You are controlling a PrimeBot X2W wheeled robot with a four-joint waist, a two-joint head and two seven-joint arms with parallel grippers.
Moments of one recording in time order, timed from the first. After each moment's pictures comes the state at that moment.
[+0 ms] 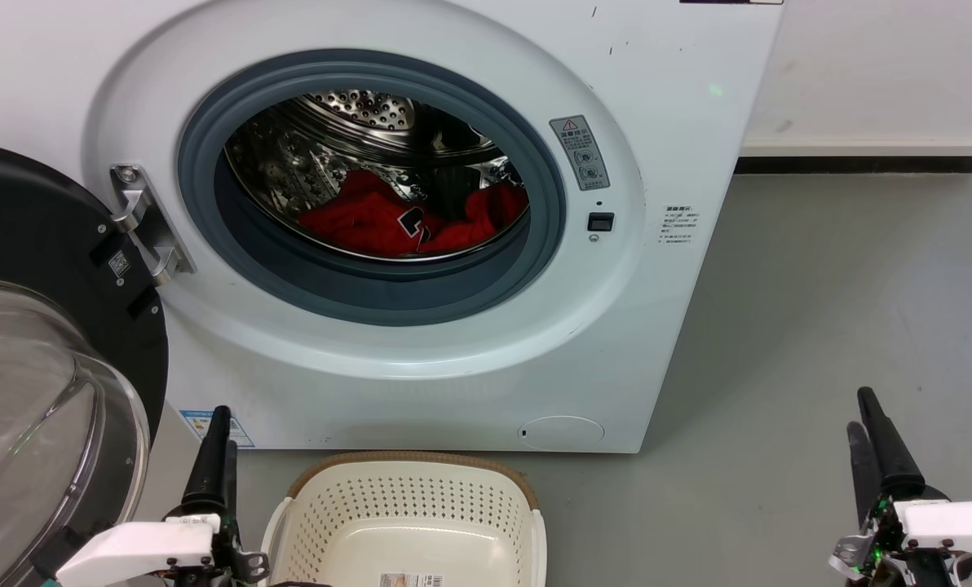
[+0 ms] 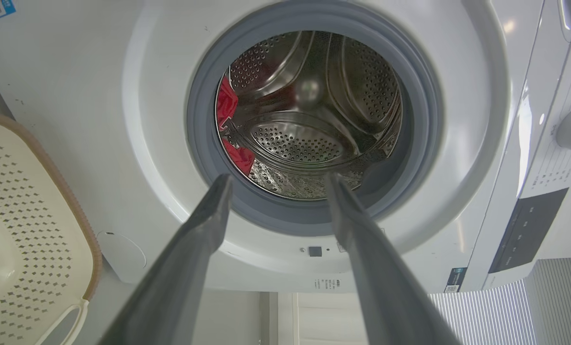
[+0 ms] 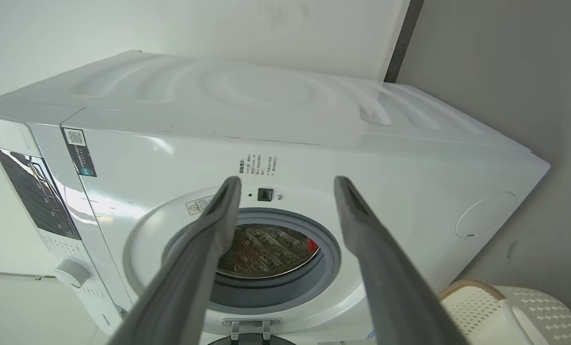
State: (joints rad) left arm -0.05 0.05 0.13 0.25 -1.47 -0.13 0.03; right arm -0.05 -0.05 -0.14 0.27 1.47 0.13 0.03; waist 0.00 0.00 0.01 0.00
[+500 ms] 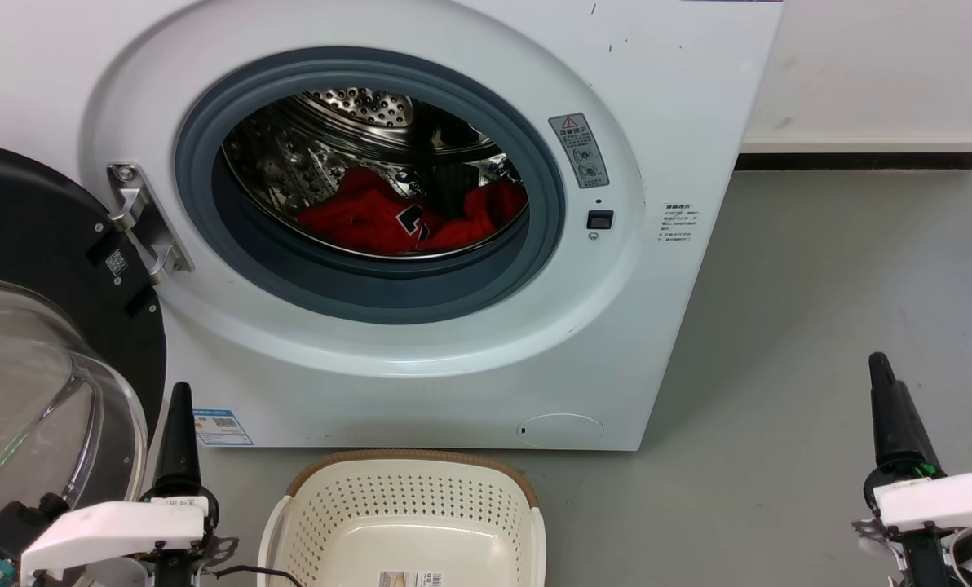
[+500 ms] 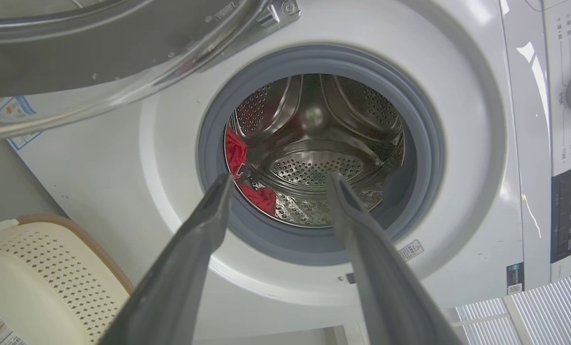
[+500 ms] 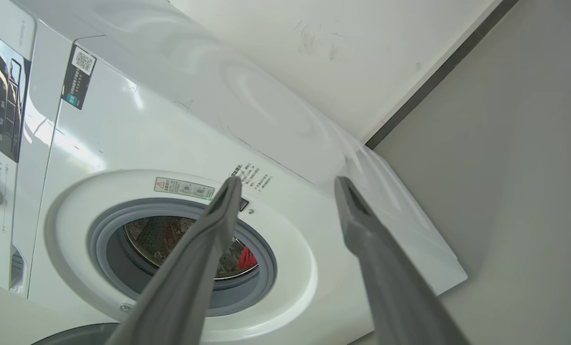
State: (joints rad) left arm -0.04 0.05 0.19 0.15 -1.19 -0.08 -0.03; right arm -0.05 -0.05 -0.16 0.16 1.00 0.13 -0.03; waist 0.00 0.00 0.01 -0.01
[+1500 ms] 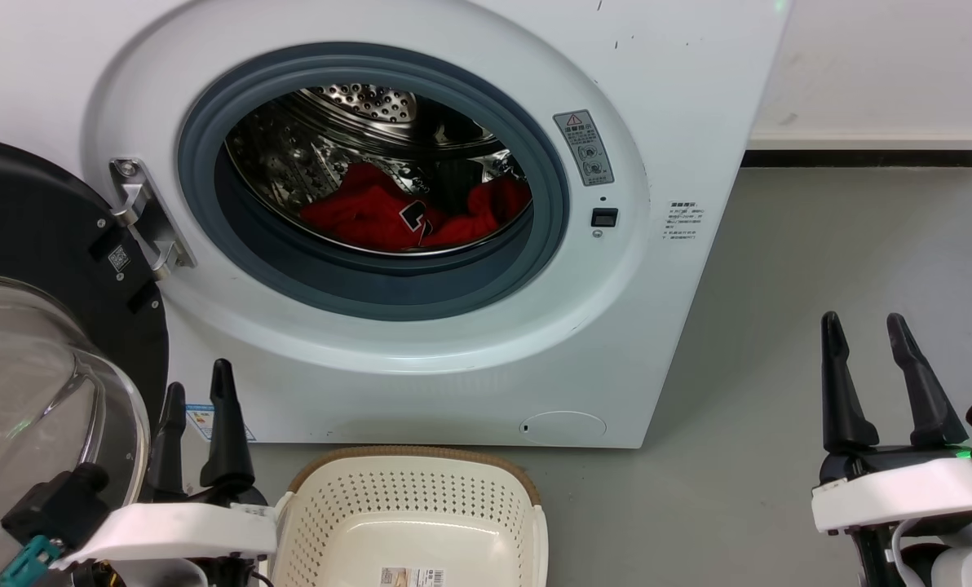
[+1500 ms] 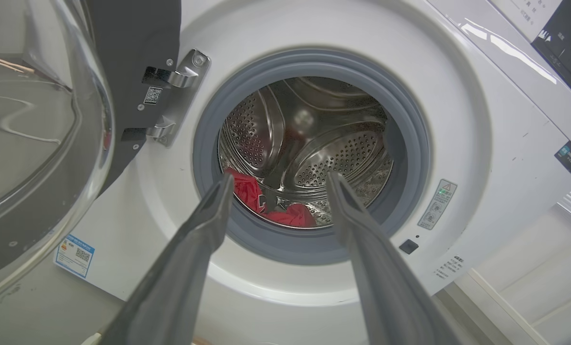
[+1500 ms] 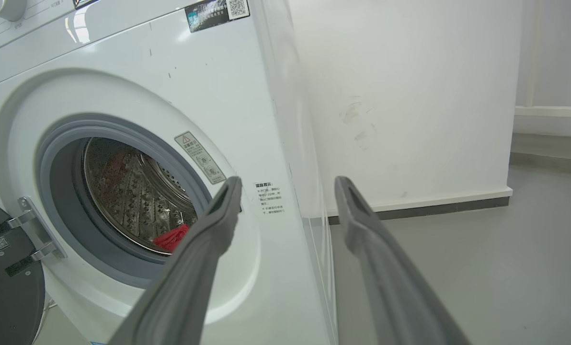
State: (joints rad) left arm 0.02 0.05 0.08 -0.06 -0.67 -0.03 -0.12; right arm -0.04 -0.05 -0.07 -0.06 0.28 0.13 -0.12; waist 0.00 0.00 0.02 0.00
